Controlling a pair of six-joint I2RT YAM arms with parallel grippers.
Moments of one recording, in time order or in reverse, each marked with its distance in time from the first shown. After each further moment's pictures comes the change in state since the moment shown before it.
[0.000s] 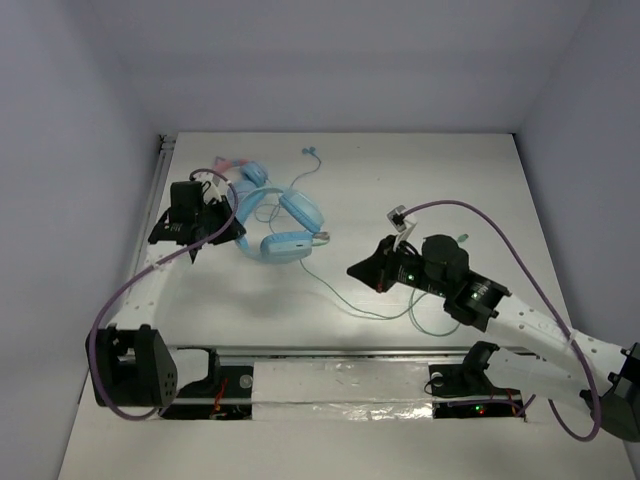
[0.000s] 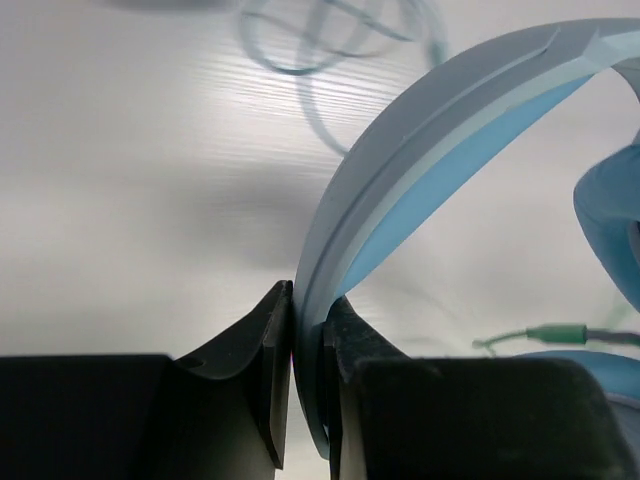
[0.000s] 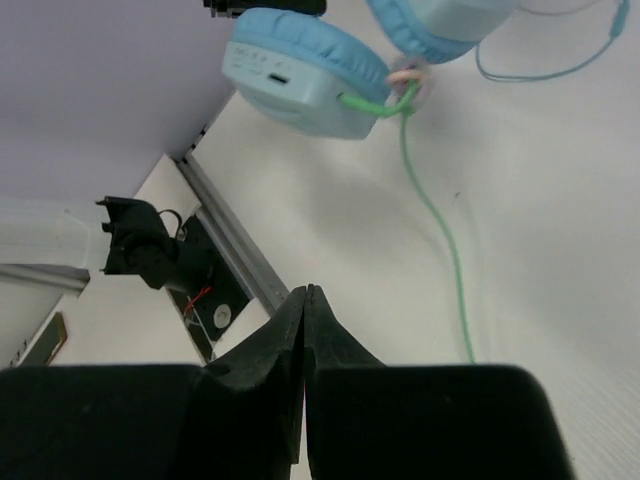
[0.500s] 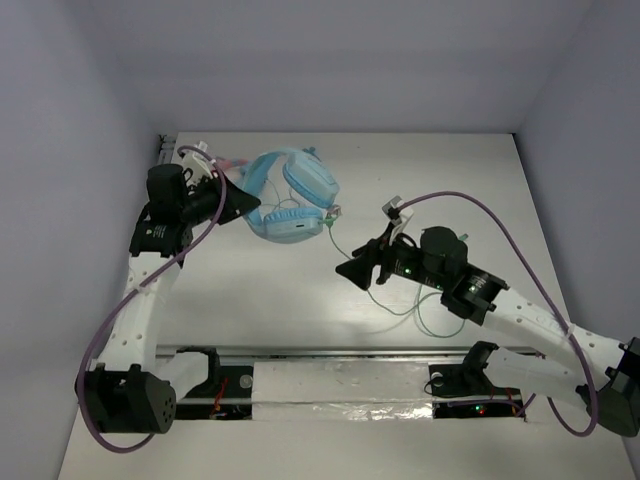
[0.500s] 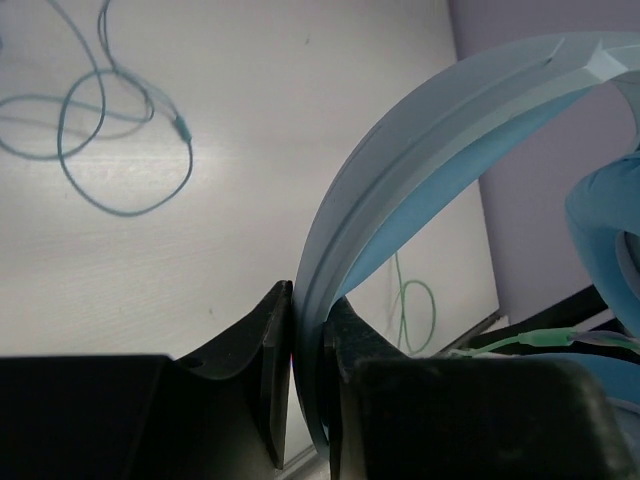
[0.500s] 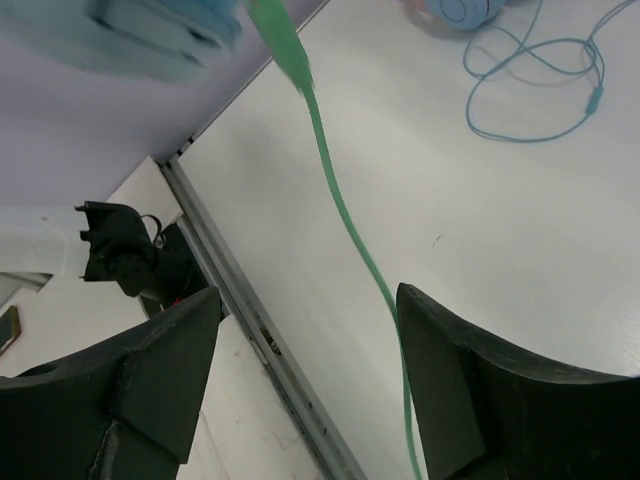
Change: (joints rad) left arm -0.016 -0.158 0.114 0.056 0.362 -0.243; right arm -0.008 0.047 0.092 0.000 -0.021 -0.132
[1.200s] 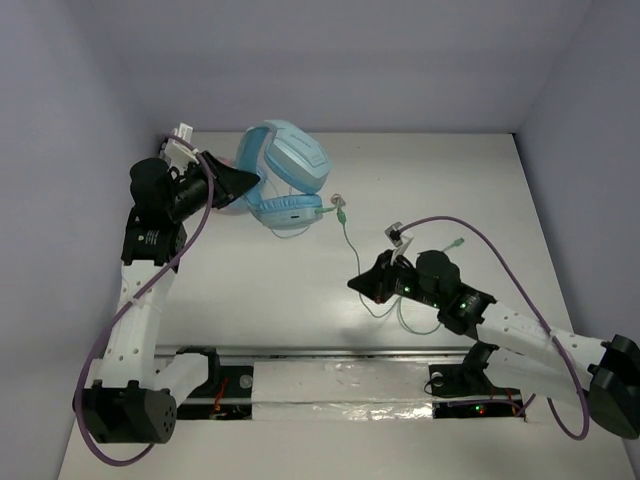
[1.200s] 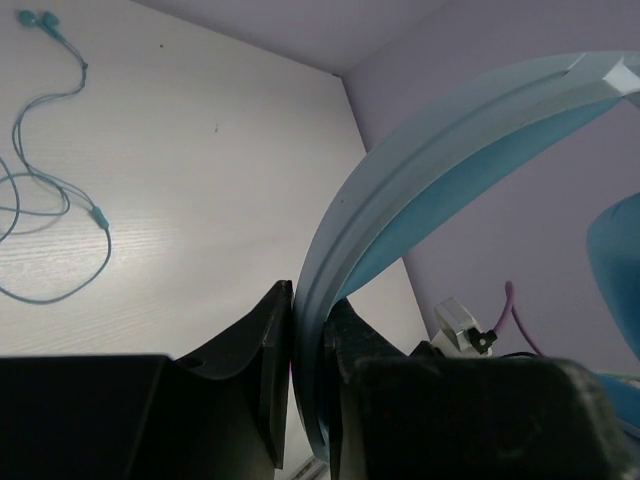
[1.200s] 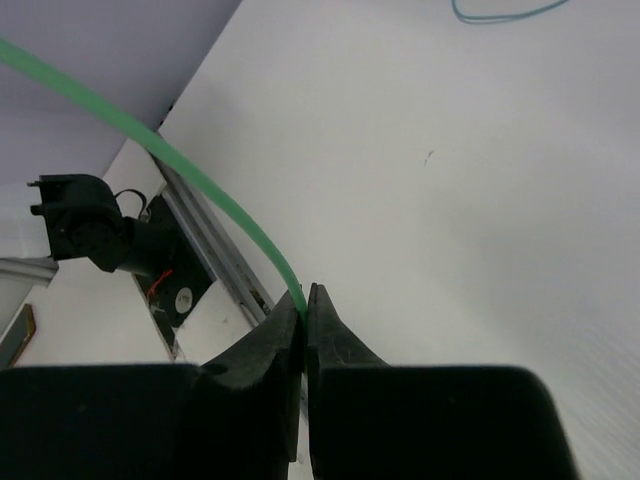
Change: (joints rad) left arm 0.007 -0.057 0.063 0.183 0.054 -0.185; right arm -0.001 -0.023 -0.277 0.191 0.005 0.128
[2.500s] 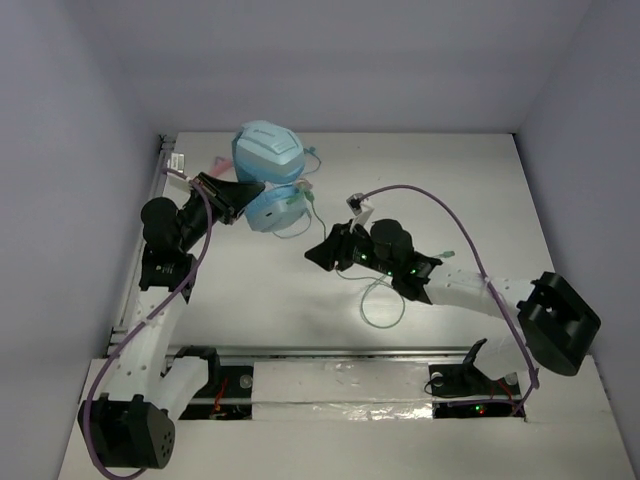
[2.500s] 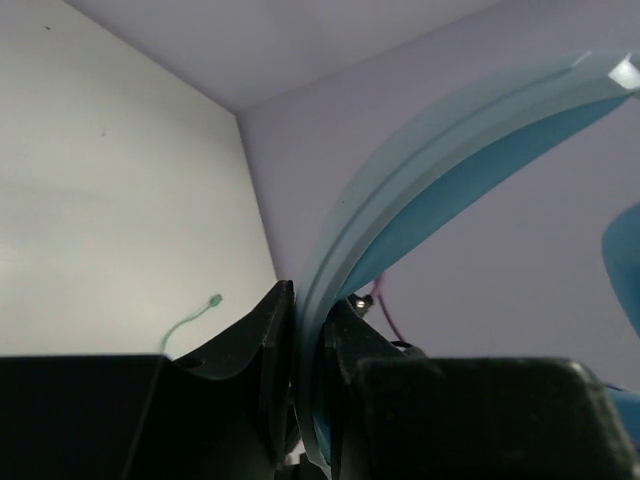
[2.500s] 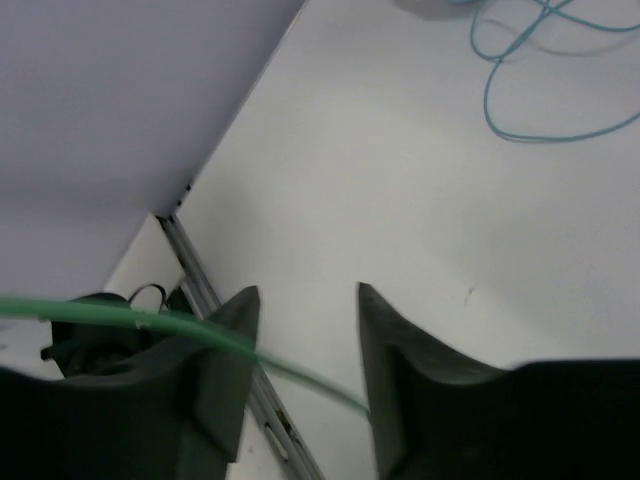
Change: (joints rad) left arm -0.021 -0.126 -0.337 0.462 -0.045 -0.455; right arm 0.022 0.465 0.300 0.202 0.075 0.068
